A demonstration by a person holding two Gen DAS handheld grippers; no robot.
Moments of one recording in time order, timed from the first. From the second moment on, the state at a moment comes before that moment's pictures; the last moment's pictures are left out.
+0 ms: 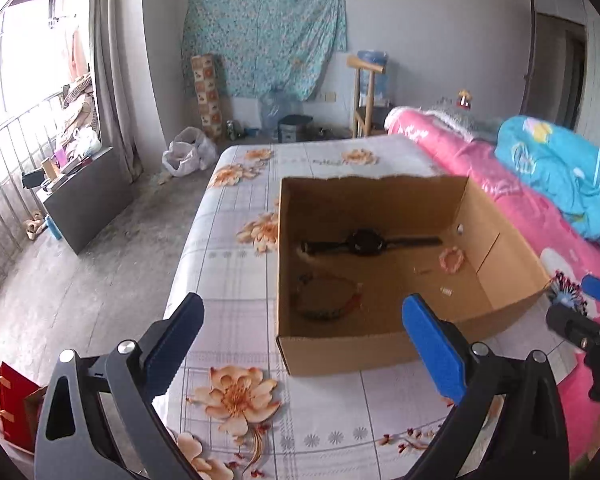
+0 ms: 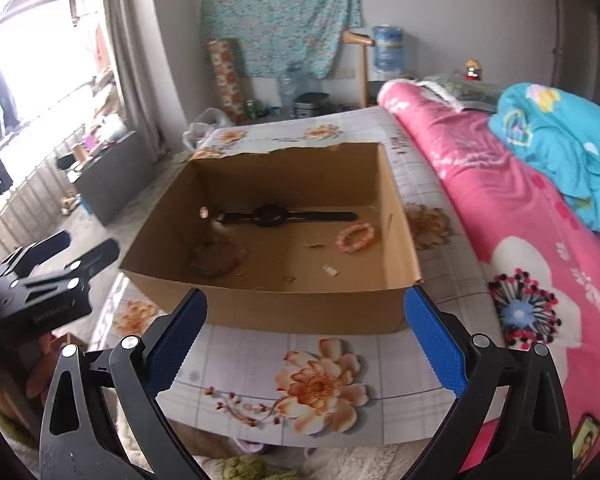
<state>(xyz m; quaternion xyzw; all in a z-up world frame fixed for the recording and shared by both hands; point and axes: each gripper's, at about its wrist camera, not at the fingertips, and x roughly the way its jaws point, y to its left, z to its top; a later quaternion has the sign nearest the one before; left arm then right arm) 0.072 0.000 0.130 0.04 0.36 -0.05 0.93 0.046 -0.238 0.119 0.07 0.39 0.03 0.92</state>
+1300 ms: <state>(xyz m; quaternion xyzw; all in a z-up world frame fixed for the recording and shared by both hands) 0.102 -0.043 0.079 0.03 0.50 -0.03 0.86 0.087 -0.239 0.069 0.07 0.48 -0.01 0.87</state>
